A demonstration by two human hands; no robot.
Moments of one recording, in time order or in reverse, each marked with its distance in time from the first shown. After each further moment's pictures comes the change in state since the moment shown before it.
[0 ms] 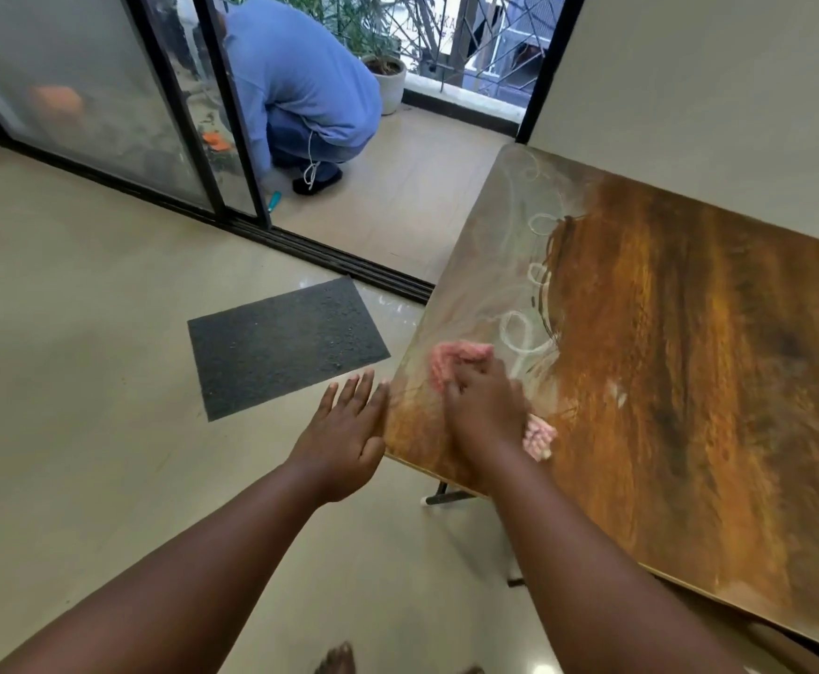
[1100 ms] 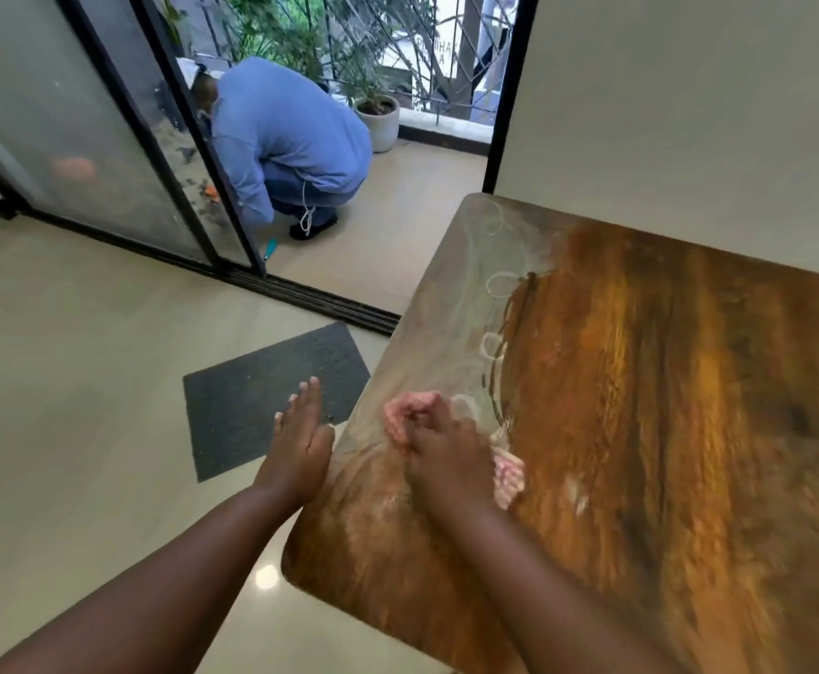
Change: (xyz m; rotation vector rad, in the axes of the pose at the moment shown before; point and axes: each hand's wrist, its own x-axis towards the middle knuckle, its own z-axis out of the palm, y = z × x) left_hand 0.122 0.027 -0.032 -0.458 0.201 -0.379; right_hand 0.084 0.031 -0.030 -0.098 -0.143 -0.331
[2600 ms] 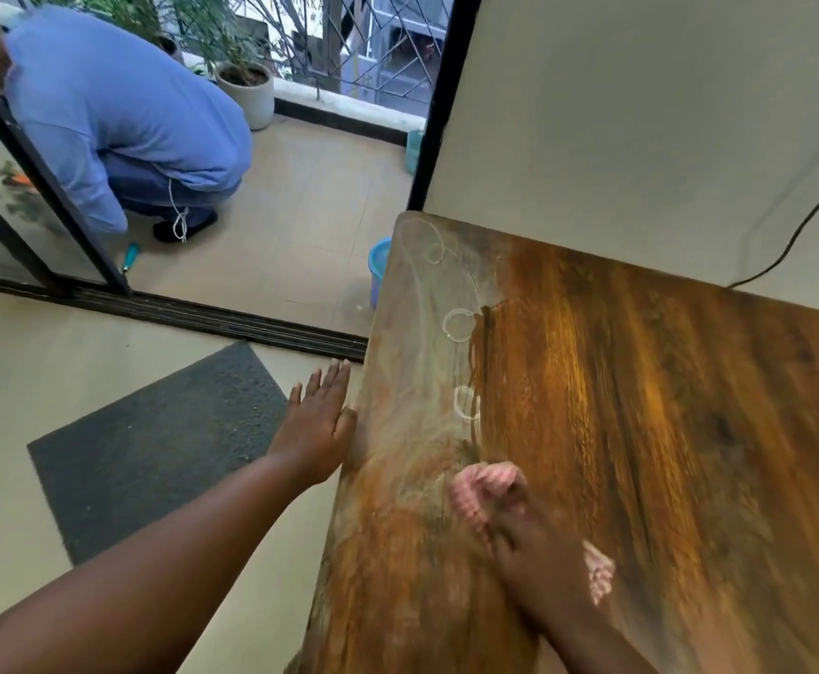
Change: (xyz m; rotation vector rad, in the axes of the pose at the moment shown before) left_hand 0.167 0.040 0.002 0.200 -0.277 0.372; right_hand -0.011 0.067 -0.020 -0.101 0.006 0.338
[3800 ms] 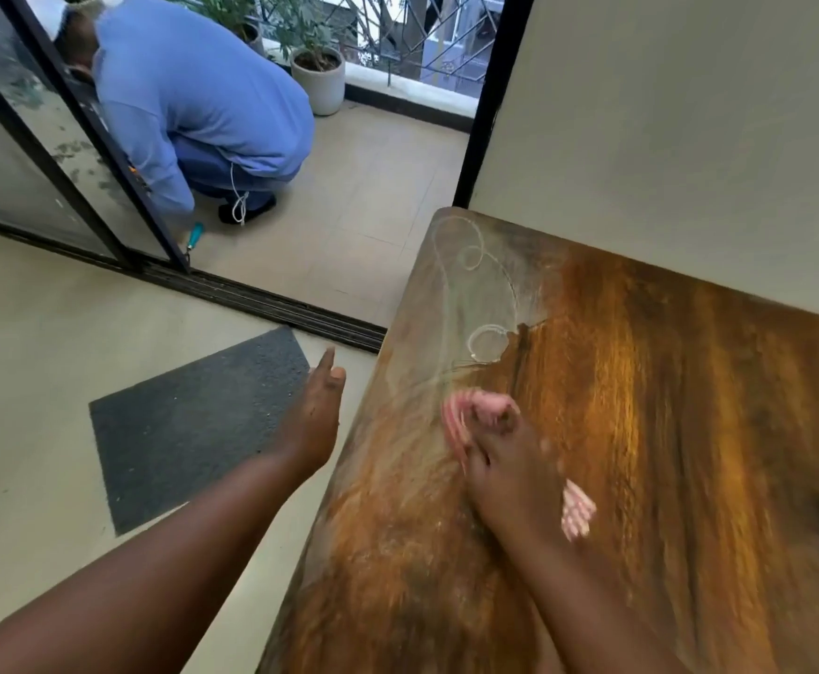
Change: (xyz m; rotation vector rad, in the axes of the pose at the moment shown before) left_hand 0.039 0.007 0.012 -0.673 0.239 -0.324; right_hand 0.134 -0.026 -0.011 0.056 0.081 -0.024
